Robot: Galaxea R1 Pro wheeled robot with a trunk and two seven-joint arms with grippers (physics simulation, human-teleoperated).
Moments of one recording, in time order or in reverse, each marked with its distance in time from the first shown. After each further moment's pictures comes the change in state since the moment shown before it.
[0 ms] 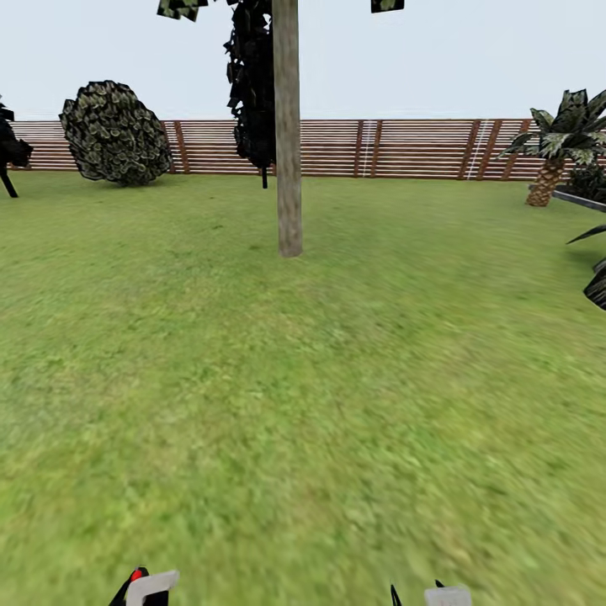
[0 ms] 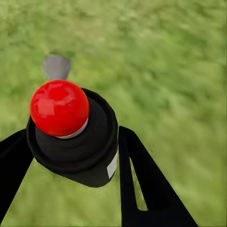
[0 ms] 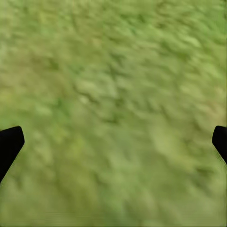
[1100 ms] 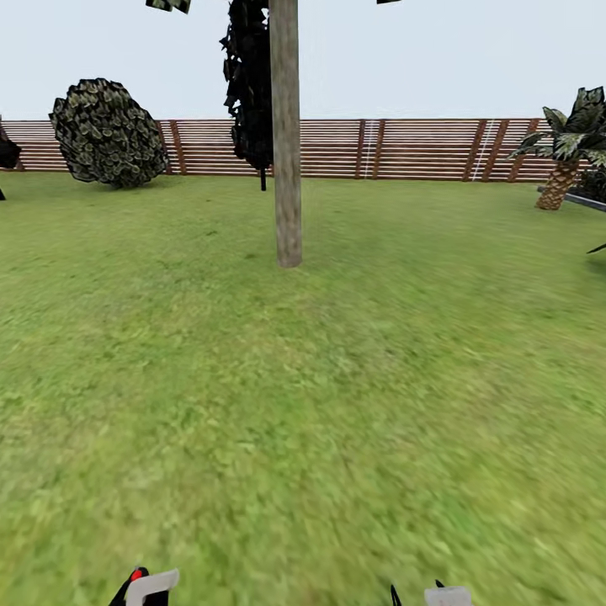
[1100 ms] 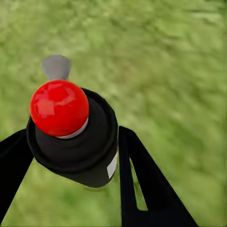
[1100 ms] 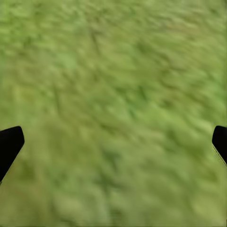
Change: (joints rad) left arm 0.000 0.000 0.000 -0.001 0.000 0.000 0.000; right arm 0.000 0.000 0.000 0.000 0.000 0.000 0.000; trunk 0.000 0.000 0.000
